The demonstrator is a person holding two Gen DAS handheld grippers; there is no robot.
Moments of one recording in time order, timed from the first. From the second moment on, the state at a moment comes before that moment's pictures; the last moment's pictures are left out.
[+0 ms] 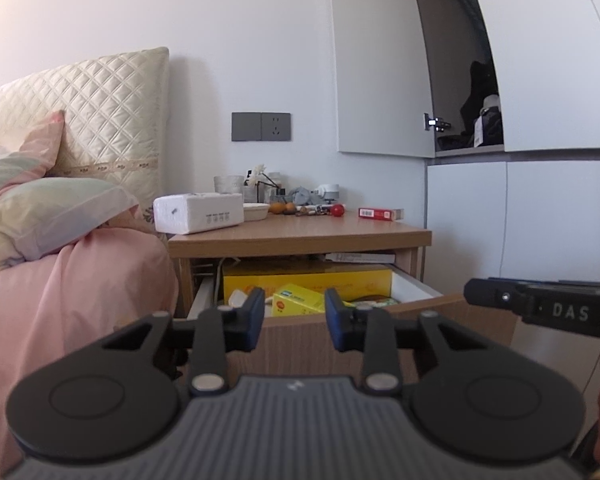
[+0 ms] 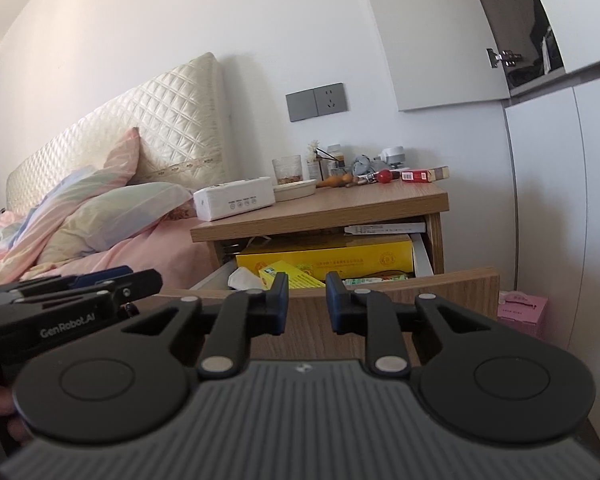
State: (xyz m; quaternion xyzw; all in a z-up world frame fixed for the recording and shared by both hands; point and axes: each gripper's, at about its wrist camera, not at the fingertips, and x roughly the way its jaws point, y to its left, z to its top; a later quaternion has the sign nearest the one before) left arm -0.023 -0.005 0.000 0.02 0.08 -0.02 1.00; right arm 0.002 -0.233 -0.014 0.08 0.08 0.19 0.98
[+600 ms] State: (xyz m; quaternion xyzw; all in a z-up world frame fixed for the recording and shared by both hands) left arm -0.014 0.001 -0.005 0.02 0.11 -0.01 0.99; right arm 0.006 -0.229 -0.018 0.09 0.09 0.17 0.98
